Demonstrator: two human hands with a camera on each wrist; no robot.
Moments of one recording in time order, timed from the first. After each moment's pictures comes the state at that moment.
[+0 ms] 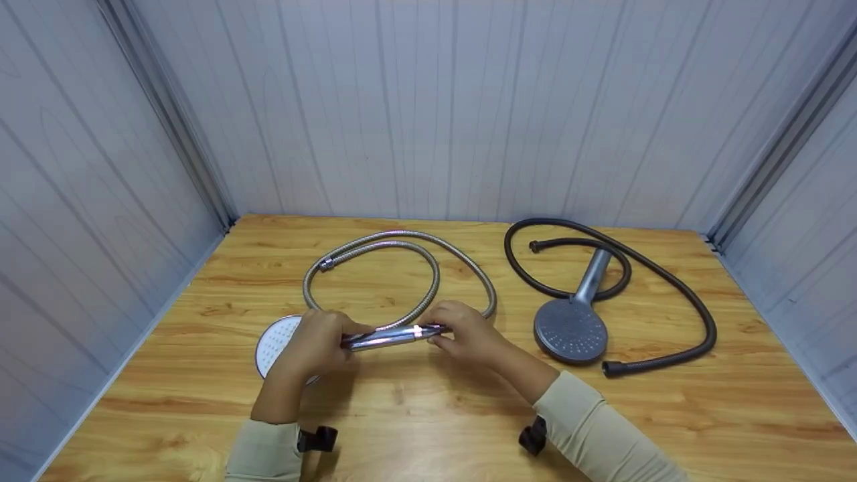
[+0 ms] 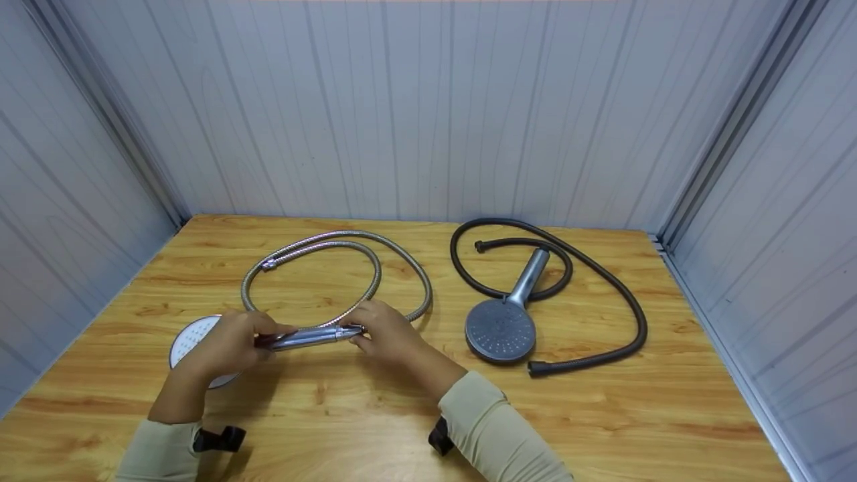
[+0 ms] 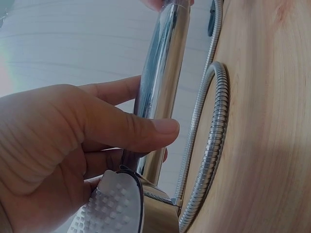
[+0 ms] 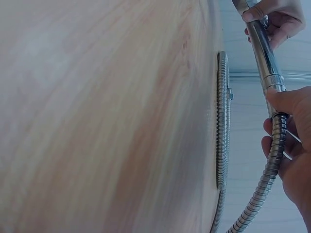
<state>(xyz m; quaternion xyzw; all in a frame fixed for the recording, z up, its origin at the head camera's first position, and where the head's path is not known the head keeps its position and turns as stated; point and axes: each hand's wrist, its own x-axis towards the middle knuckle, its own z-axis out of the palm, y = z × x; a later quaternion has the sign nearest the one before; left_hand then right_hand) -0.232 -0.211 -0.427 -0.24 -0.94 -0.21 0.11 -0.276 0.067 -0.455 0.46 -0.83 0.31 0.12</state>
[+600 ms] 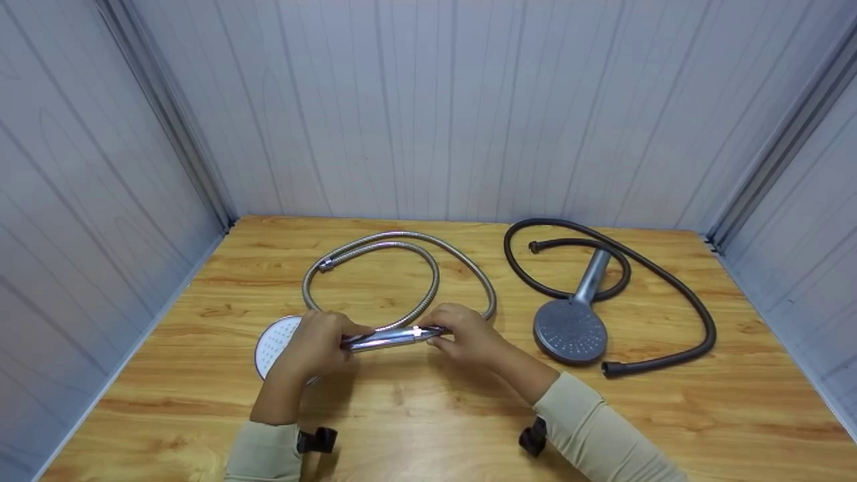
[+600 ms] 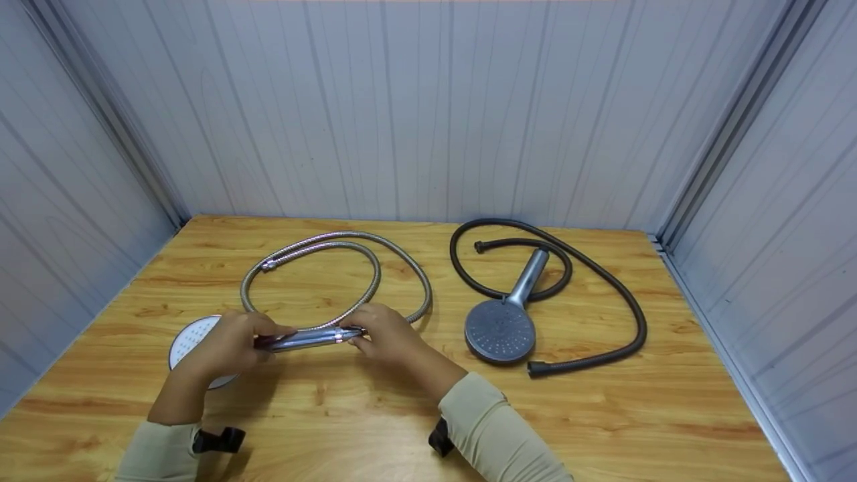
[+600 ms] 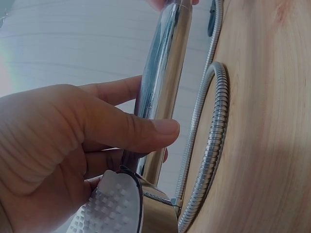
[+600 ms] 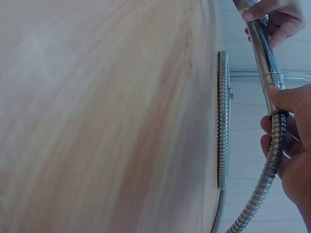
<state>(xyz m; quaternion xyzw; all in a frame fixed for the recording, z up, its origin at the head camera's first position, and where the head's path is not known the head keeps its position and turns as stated) -0.234 -0.210 -0.427 -0.24 -0.94 -0.21 0.11 -0.275 0.068 -0.456 0.46 -0.83 0.31 0.10</state>
